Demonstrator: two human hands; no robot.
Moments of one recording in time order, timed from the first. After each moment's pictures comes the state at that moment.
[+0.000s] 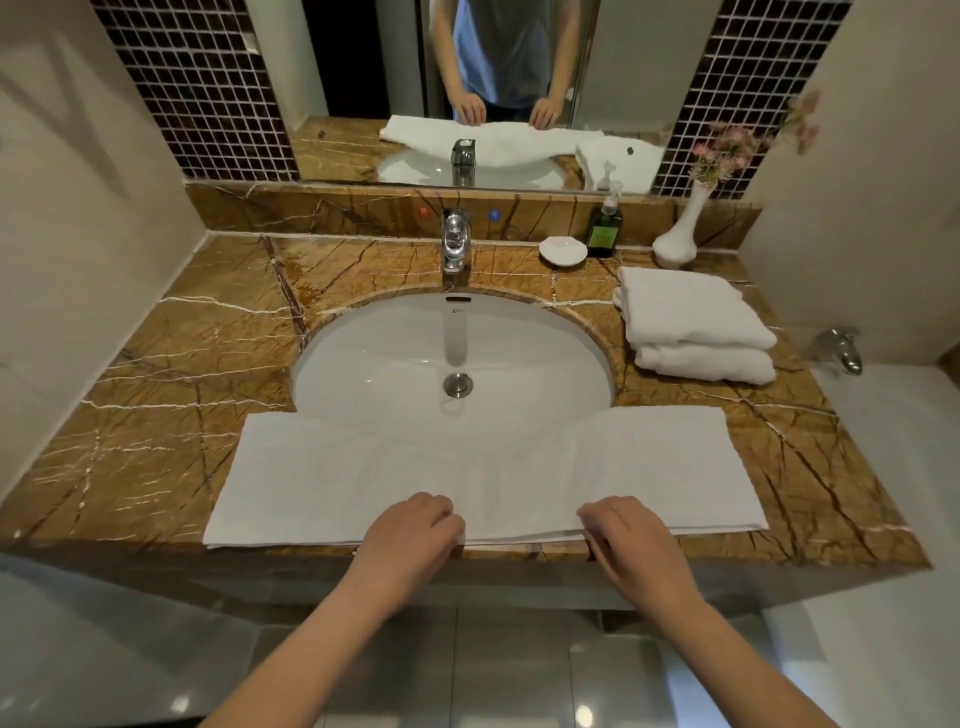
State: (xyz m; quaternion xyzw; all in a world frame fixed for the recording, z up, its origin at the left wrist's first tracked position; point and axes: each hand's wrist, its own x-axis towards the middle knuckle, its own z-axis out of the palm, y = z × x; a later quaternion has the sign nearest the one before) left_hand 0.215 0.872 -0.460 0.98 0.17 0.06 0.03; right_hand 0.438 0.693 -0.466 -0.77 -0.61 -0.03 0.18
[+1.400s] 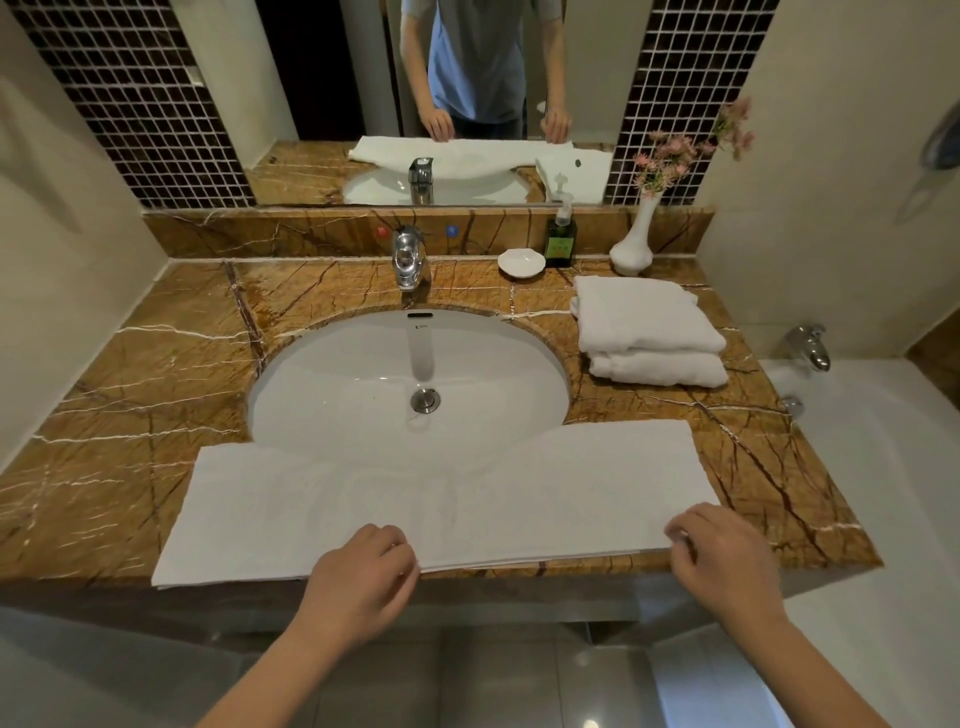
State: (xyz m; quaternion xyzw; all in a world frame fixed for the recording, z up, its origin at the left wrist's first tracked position) left_hand 0.215 0.851 -0.455 0.97 0.22 0.08 0.04; right_hand 0.527 0.616 -0.454 -0.87 -0.46 -0.03 0.15
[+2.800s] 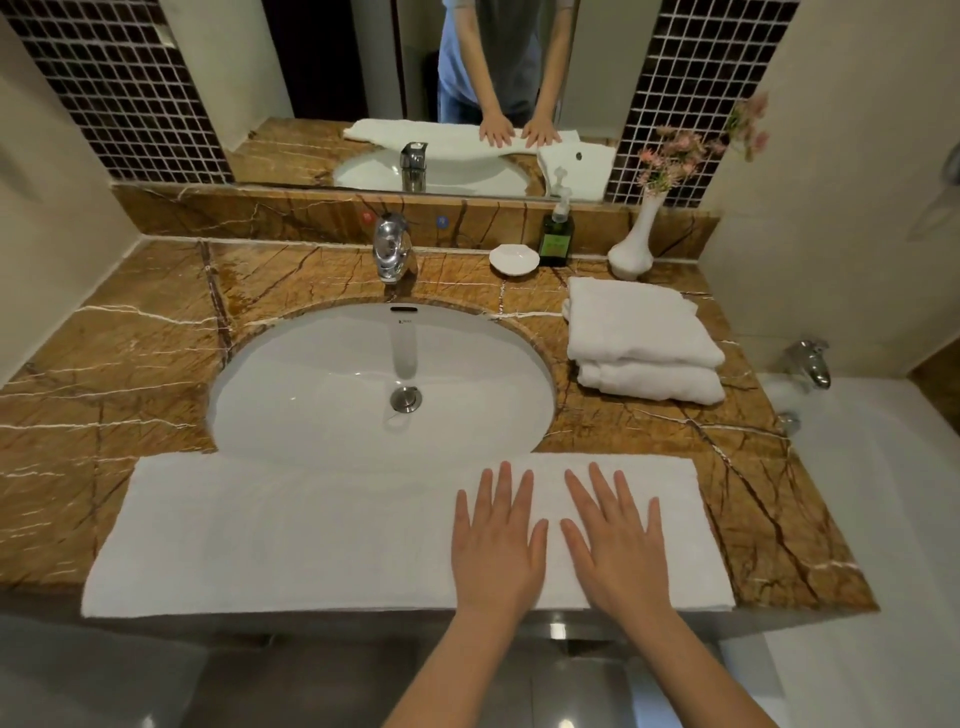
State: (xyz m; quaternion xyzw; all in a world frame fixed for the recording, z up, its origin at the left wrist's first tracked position) left_hand 0.393 0.775 -0.494 0.91 0.40 0.03 0.14; right_hand 0.515 0.682 -0.501 -0.89 -0.45 0.07 0.05
